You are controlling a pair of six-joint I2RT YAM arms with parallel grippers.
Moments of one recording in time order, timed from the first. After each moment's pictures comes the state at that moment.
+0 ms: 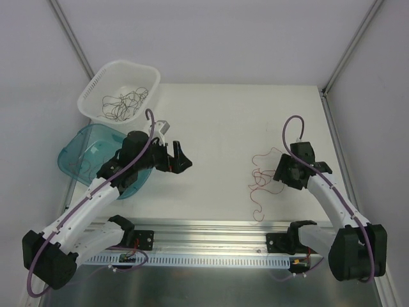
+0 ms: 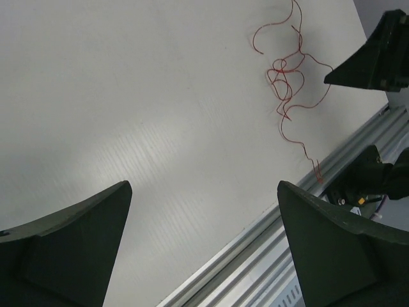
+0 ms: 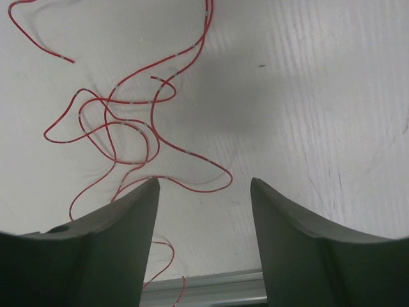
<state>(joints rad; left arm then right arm) -0.46 0.94 0.80 -0.36 0.32 -0.41 0.14 1.04 0.67 -0.71 0.10 0.48</state>
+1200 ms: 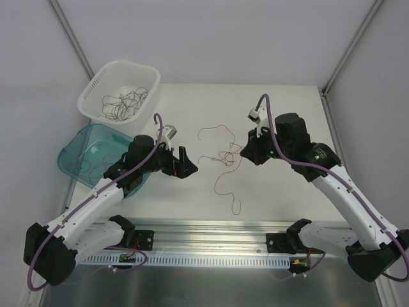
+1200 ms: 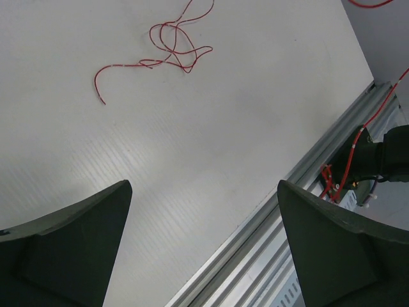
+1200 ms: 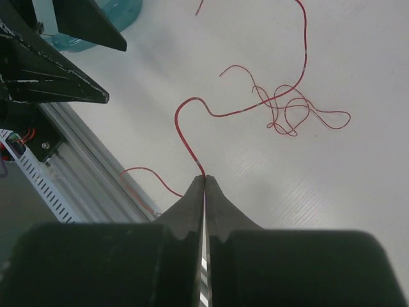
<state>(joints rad) -0.53 0.95 0.69 -0.23 0.37 -0.42 0.60 1.06 1.20 -0.74 -0.27 0.08</state>
